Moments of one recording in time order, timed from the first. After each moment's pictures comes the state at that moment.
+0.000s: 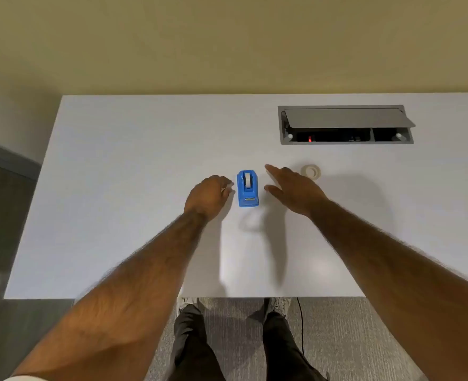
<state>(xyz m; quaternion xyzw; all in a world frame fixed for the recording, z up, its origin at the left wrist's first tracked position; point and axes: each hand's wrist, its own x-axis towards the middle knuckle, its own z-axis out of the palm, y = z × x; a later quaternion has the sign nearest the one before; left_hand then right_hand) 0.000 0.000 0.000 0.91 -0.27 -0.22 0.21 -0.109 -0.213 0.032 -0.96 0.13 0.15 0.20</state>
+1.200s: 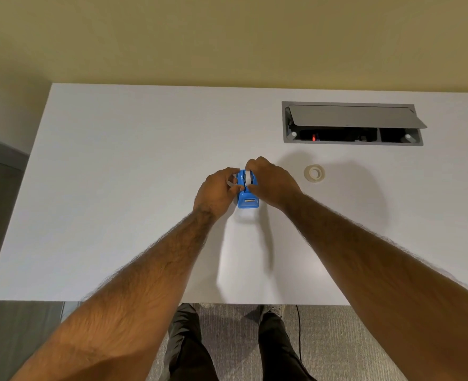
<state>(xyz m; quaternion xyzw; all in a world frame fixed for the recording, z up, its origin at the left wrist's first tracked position) -0.003 -0.026 -0.005 0.88 -0.19 -0.26 0.35 -0.055 -0.181 0.010 -0.97 0.11 0.10 0.21</state>
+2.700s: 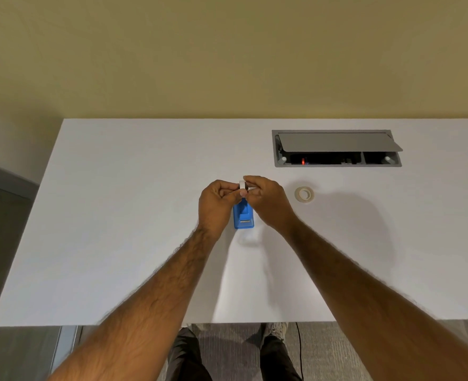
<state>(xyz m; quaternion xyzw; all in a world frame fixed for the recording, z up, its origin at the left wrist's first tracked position) -0.013 -0.043 0.036 0.73 0.01 -0.25 0.64 -0.069 -0.175 0.045 -0.87 0.21 -0.03 0.44</state>
